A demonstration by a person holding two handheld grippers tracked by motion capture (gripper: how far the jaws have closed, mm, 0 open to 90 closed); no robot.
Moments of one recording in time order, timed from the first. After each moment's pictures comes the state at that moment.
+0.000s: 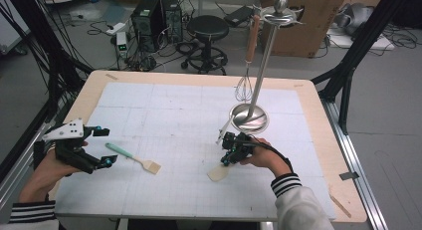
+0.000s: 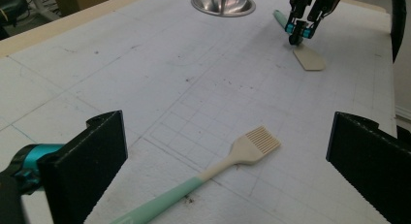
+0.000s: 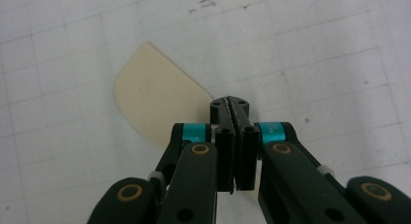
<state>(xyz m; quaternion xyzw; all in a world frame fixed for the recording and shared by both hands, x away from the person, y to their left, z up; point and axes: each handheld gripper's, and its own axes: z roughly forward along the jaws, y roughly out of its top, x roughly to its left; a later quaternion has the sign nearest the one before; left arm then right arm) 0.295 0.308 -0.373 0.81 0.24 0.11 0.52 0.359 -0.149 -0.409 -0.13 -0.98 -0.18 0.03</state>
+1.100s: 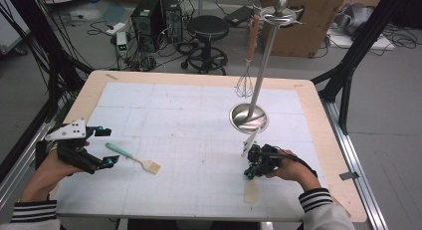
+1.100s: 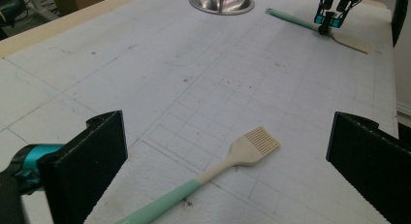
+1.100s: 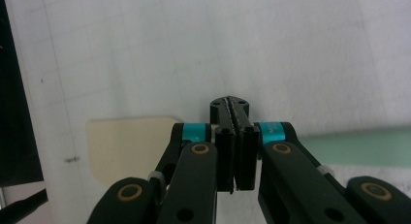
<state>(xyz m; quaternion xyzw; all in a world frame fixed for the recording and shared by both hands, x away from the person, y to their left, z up) 0.295 0.303 -0.373 0.82 0.23 0.11 0.51 0.325 -0.218 -0.411 -0.13 -0.98 -0.16 0.05</state>
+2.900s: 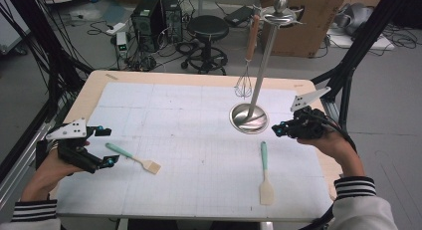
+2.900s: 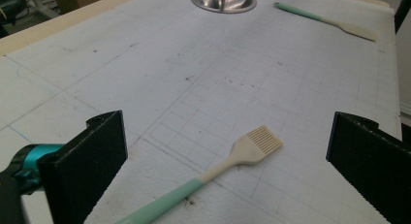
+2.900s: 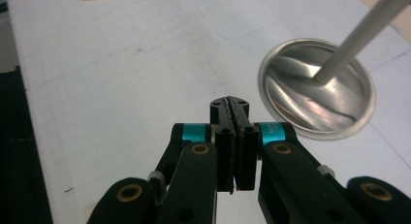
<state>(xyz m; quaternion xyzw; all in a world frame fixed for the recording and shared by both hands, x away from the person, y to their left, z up) 0.297 0.303 -0.374 0.82 0.24 0.11 0.51 0.344 -0.305 -0.295 -0.24 -0.90 -0.34 -0.08</state>
